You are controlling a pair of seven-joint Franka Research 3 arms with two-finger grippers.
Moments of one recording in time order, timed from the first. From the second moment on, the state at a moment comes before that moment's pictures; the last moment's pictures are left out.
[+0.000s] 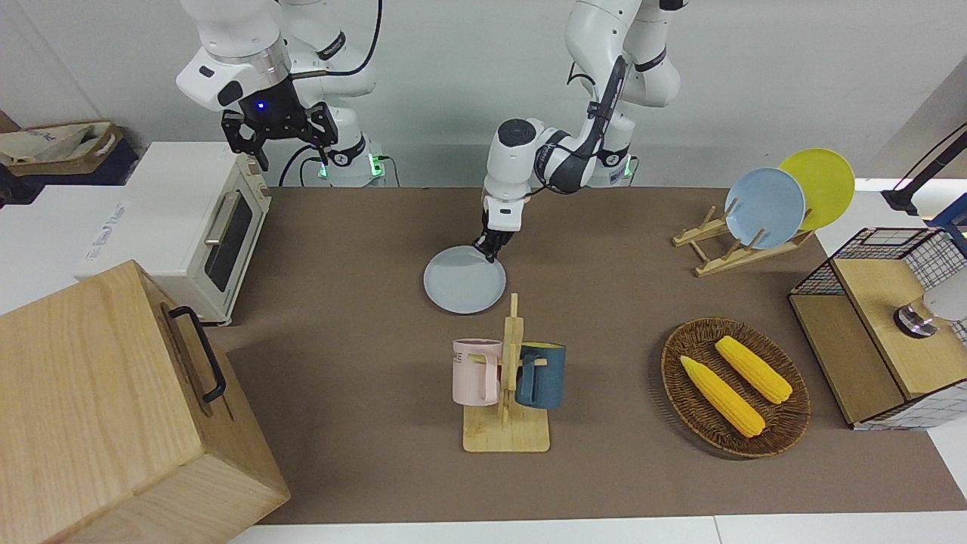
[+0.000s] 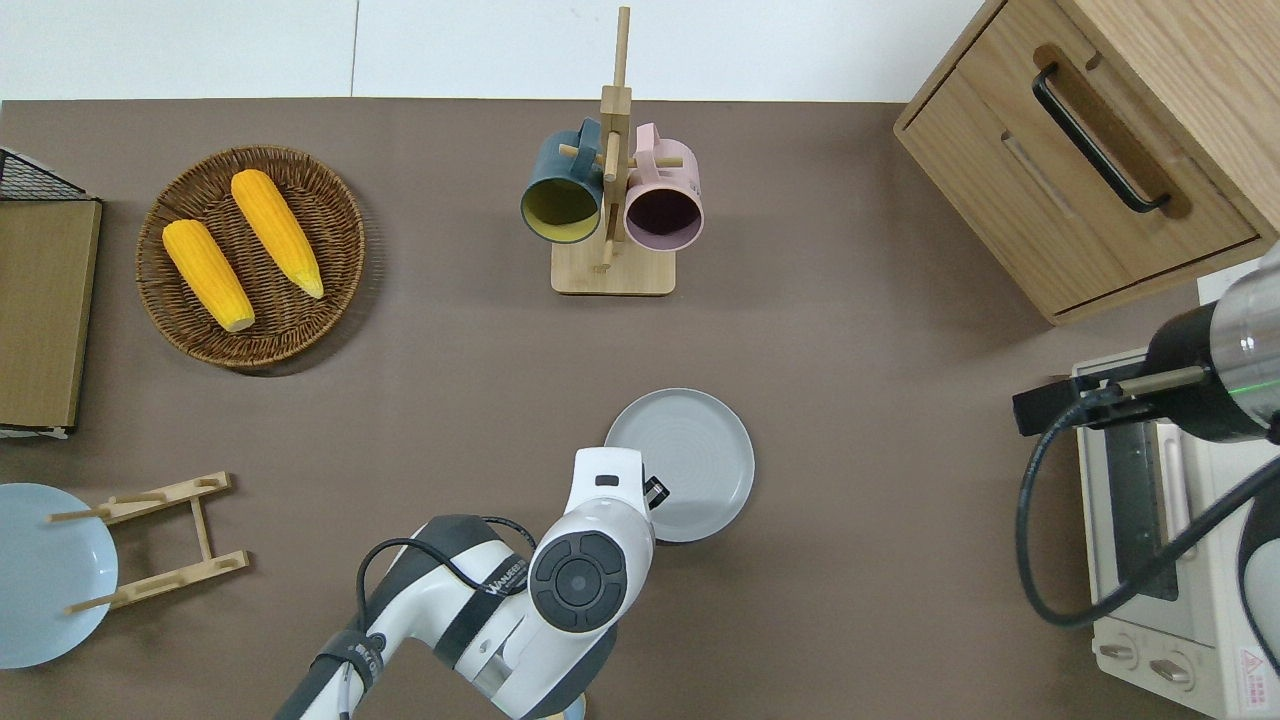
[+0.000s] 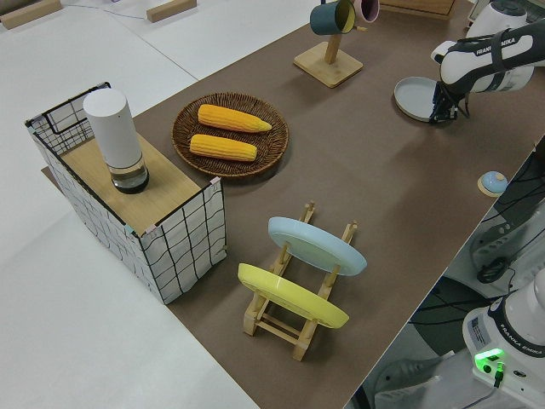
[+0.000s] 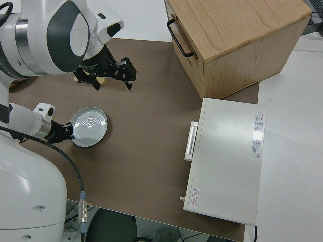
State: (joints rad) left arm -0.49 0.15 -0.25 -2.29 0.00 2.56 -1.45; right arm 0.02 -0.01 0.12 -1.48 0.00 1.39 0.02
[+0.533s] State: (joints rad) left arm -0.49 0.17 -0.26 -2.27 0.00 2.56 -1.45; right arm 0.02 -0.01 0.12 -1.48 0.00 1.39 0.02
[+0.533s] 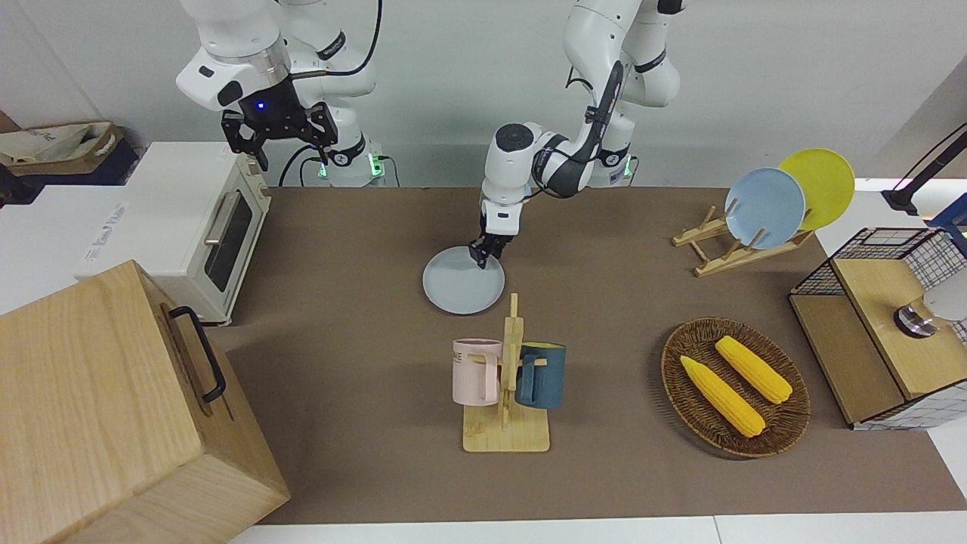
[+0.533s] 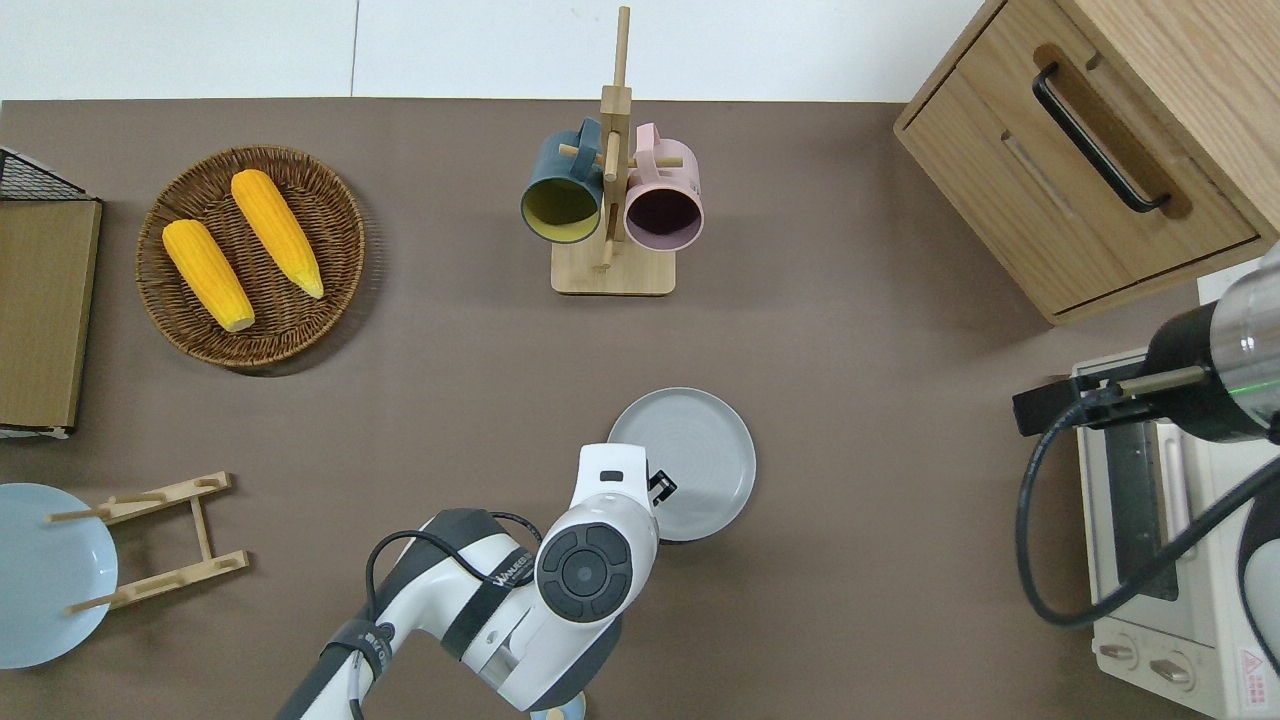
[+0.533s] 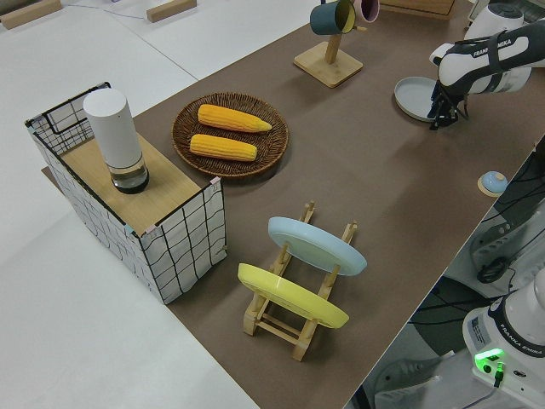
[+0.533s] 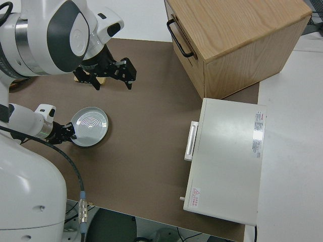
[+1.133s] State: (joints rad) left arm -0.48 0.12 -0.23 -2.20 0.00 2.39 -1.30; right arm 0.02 -0.01 0.12 -1.48 0.00 1.39 0.02
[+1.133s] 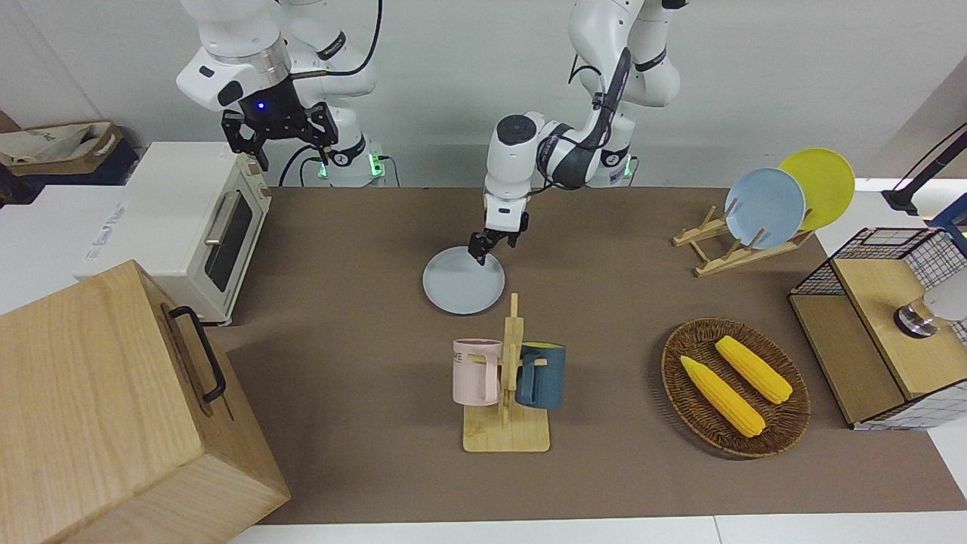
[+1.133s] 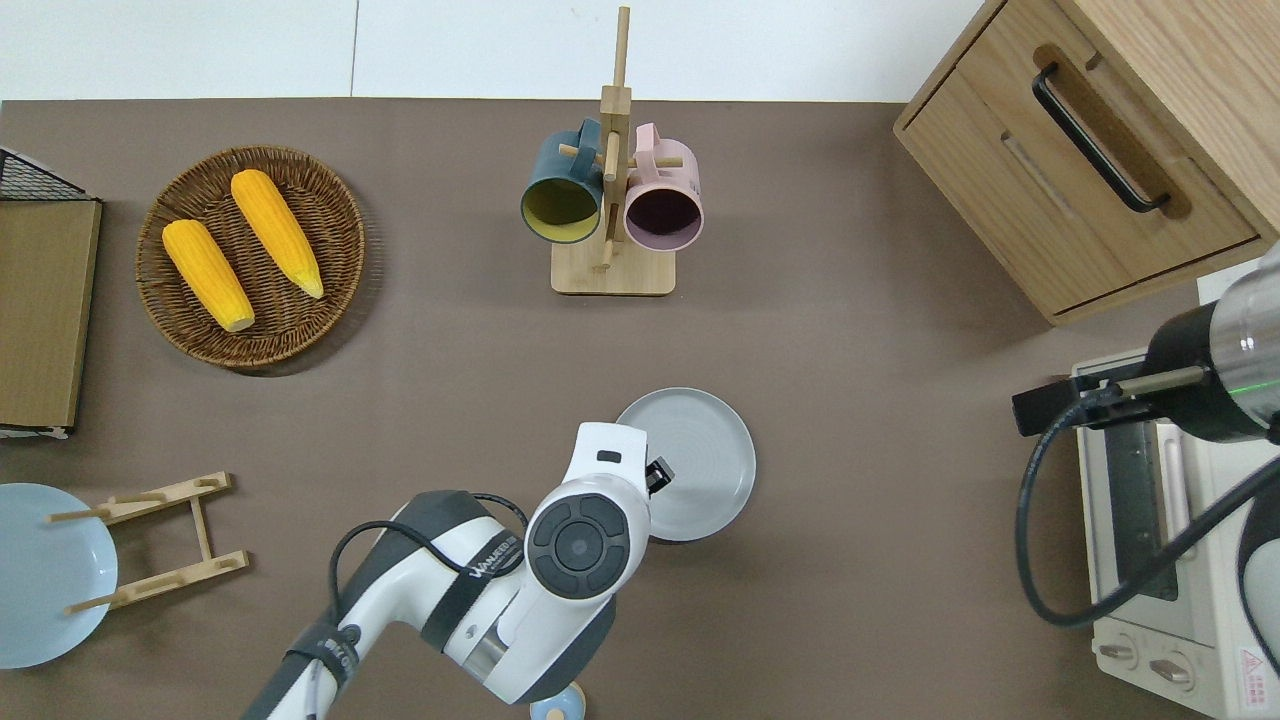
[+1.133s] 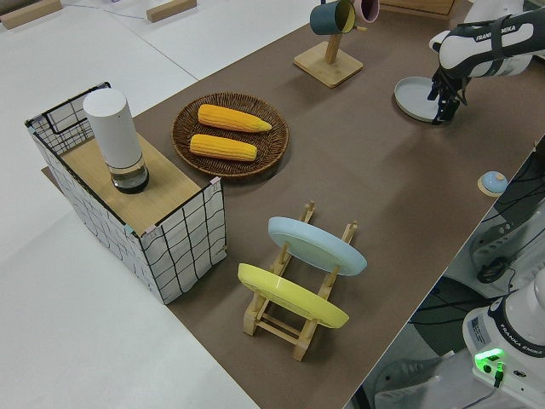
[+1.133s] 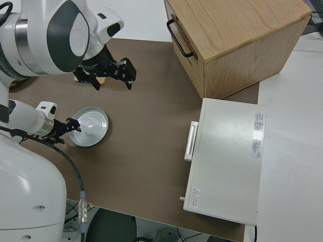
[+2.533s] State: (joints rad) left arm 0.08 -0.07 -0.15 -1.74 -0.04 1.63 -0.12; right arm 0.02 -0.01 0.12 -1.48 0.00 1.39 0.02
